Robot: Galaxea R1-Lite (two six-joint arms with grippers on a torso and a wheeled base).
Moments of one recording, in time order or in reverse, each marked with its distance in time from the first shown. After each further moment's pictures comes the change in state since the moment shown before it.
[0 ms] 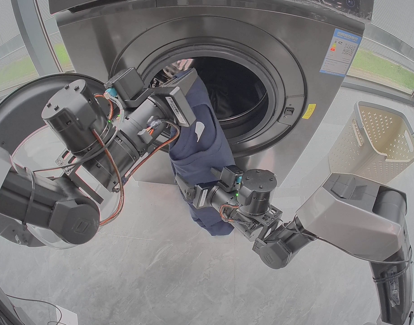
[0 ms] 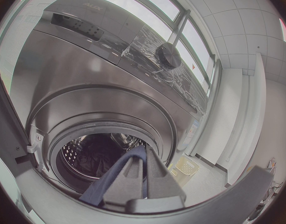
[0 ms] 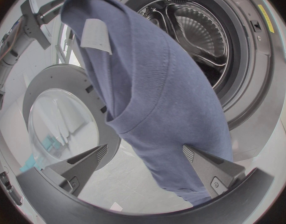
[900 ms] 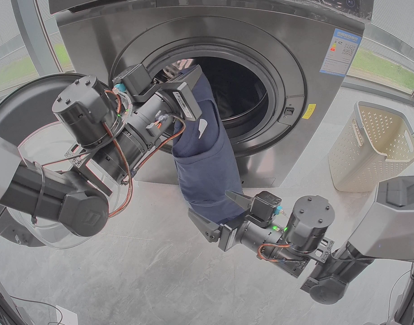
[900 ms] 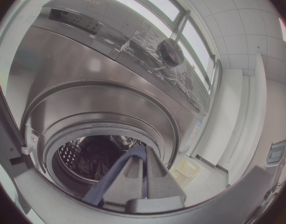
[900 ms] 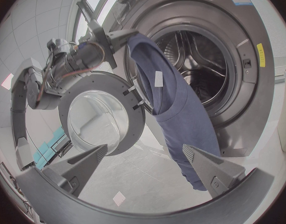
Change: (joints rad) left arm 0.001 0.043 -0.070 0.015 0.001 0.000; right arm 0.093 -0.303 0.575 -0.240 0.057 -0.061
